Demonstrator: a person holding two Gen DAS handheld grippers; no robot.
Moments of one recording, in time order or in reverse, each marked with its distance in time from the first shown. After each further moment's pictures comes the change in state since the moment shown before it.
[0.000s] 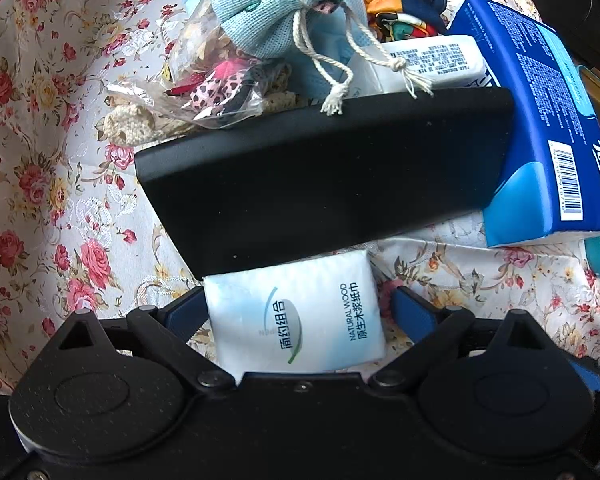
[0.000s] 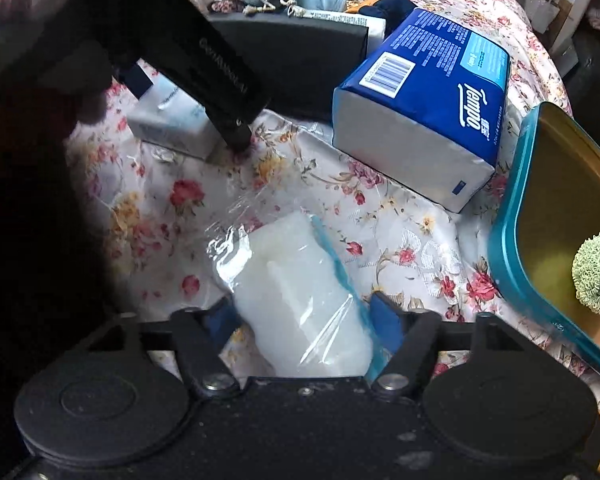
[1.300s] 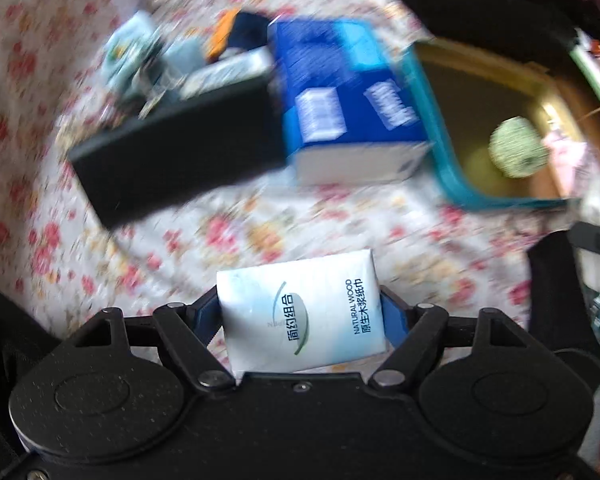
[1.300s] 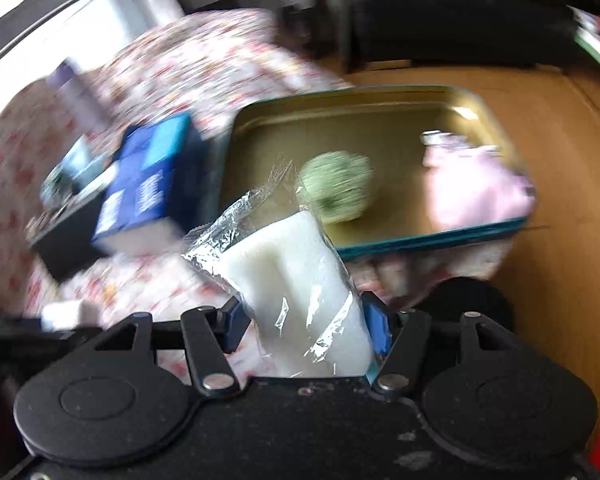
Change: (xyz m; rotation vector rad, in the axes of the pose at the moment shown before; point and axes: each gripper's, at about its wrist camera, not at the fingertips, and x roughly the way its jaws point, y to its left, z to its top) left arm -0.078 -0.101 -0.080 0.143 -0.195 -0.060; right arm -0.092 -0.157 -0.081 0.702 -0.193 -0.149
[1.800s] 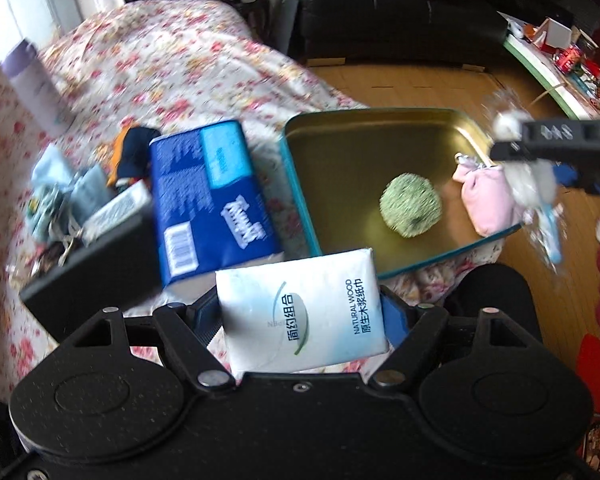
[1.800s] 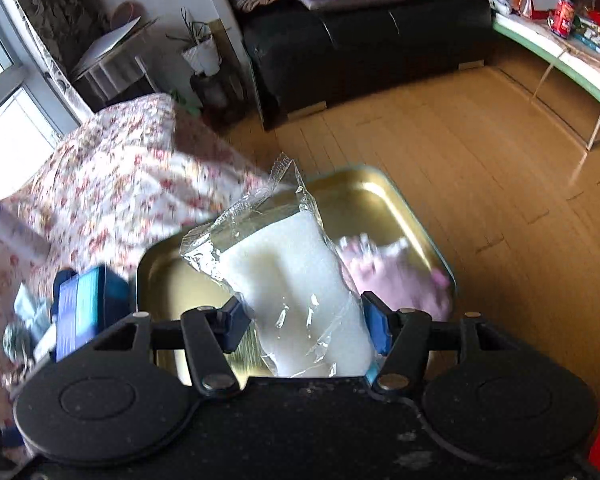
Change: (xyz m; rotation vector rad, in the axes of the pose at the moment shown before) left arm -0.024 -0.075 0.046 0.184 -0.106 -0.057; right arm 0.009 -0.063 0.094 0.218 -0.130 -0.096
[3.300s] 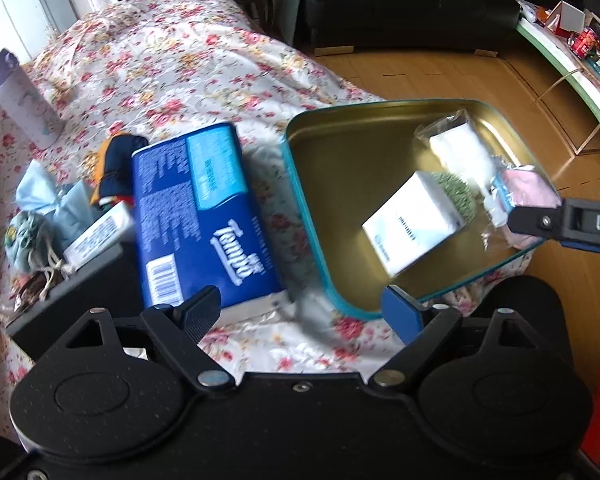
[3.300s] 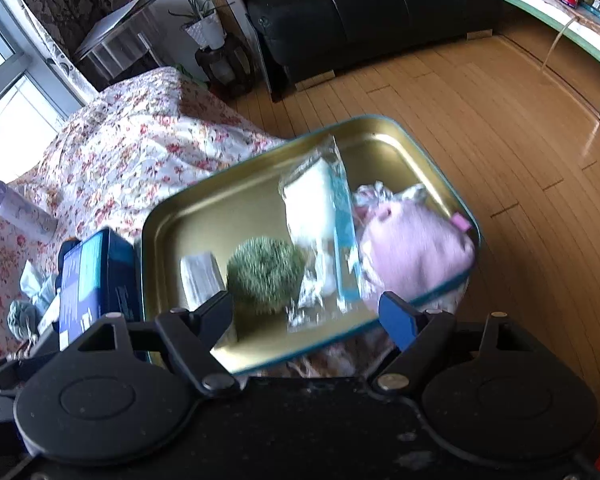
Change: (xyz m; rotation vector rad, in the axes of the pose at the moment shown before) left arm 0.035 0.001 0.017 0.016 0.037 0.058; right arm 0.005 -0.007 -0.034 0.011 0.102 0.042
